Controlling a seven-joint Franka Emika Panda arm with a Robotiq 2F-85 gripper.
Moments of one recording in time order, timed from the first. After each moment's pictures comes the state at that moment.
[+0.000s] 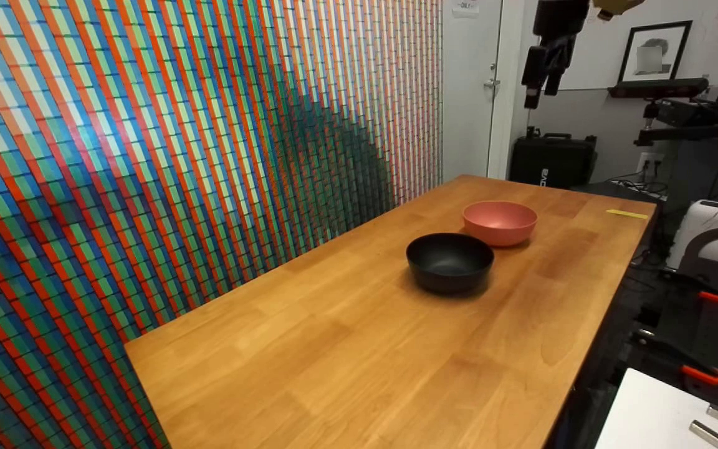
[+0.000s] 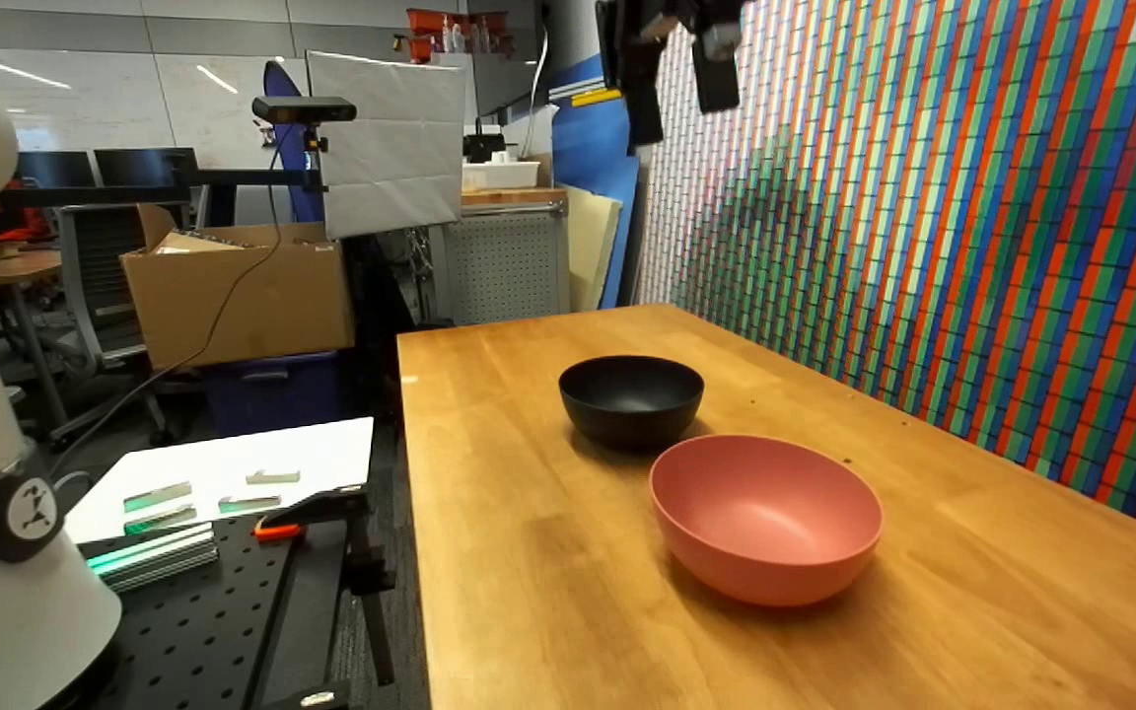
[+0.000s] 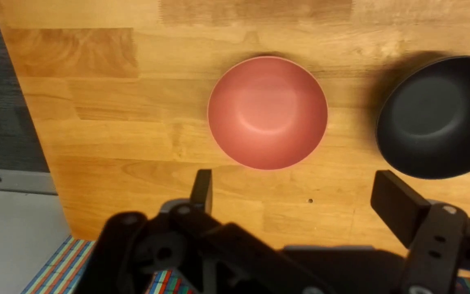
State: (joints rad) arm -0.05 -0.35 0.06 -2.36 -0.16 2.15 0.04
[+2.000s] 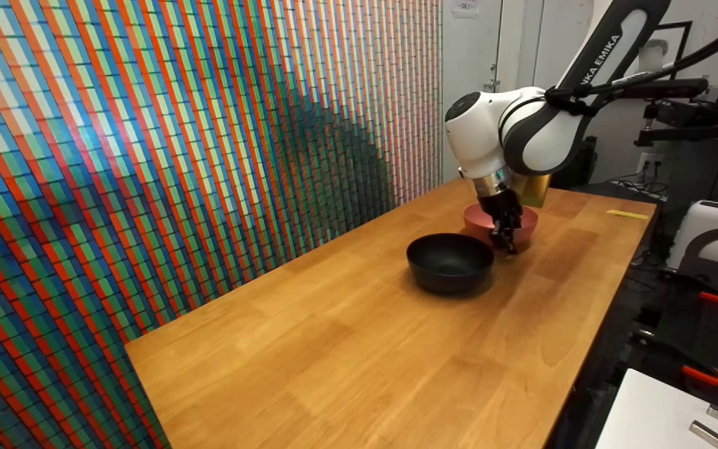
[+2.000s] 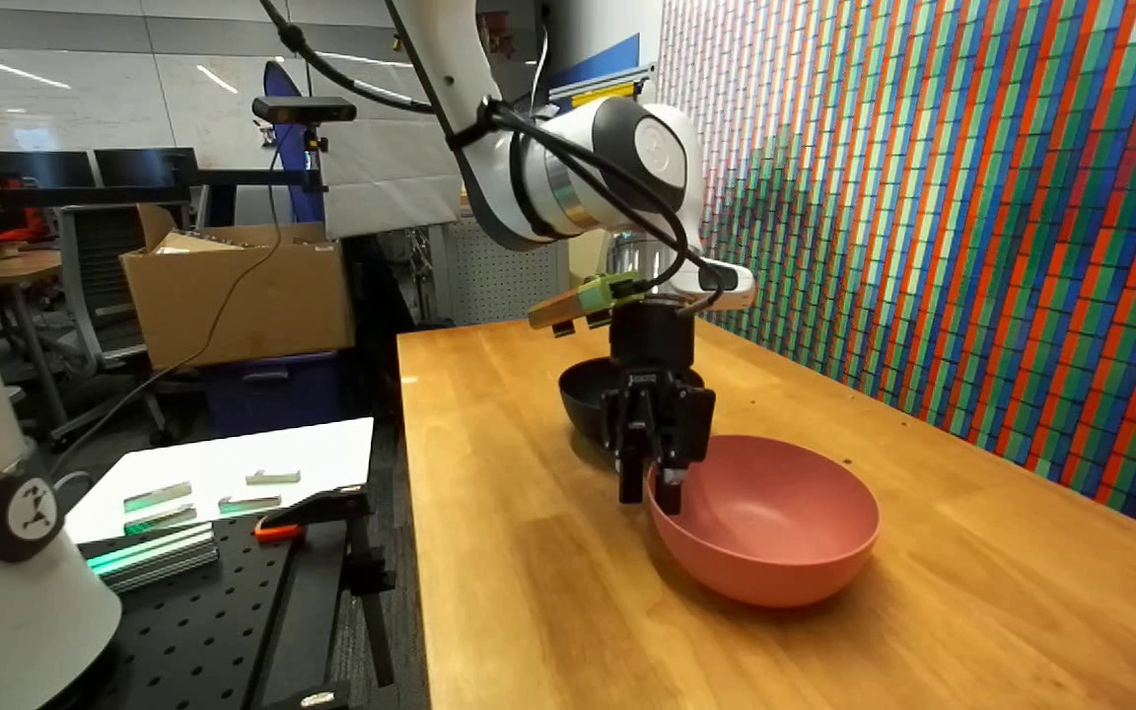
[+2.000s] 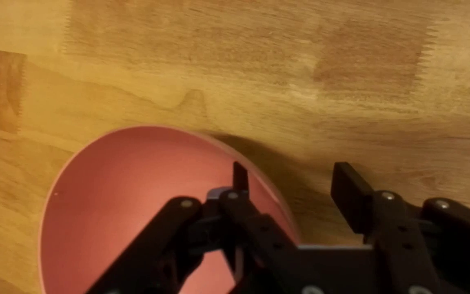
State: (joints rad) arm 0.17 0.39 0.01 -2.23 -0.55 2.29 0.40
